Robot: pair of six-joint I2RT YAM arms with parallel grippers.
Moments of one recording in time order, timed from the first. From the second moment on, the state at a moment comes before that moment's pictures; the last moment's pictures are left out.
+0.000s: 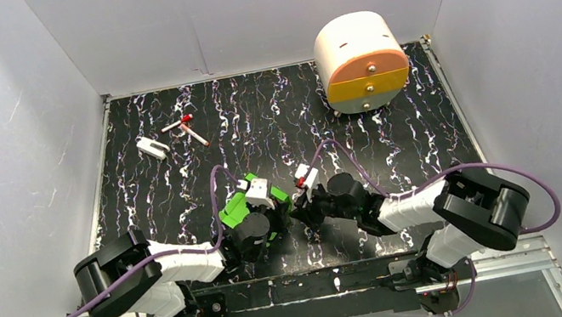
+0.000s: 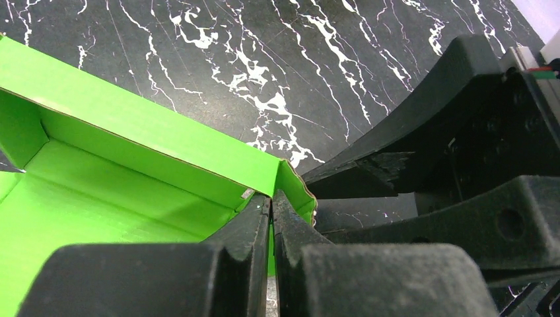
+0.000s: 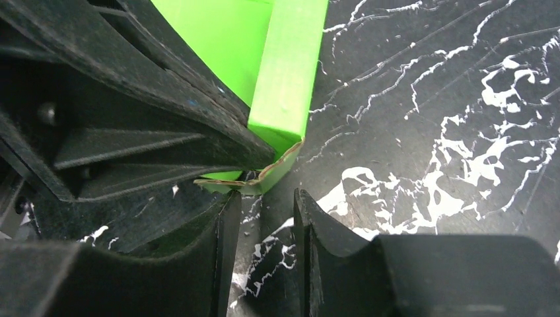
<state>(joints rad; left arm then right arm) -1.15 1.40 0.33 0.73 -0.57 -0.51 0.95 1.42 0.36 0.67 -0.15 0.05</state>
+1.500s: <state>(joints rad) -0.59 1.05 0.26 0.51 -0.01 -0.82 0.96 1.56 0.33 0.94 -0.14 0.12</state>
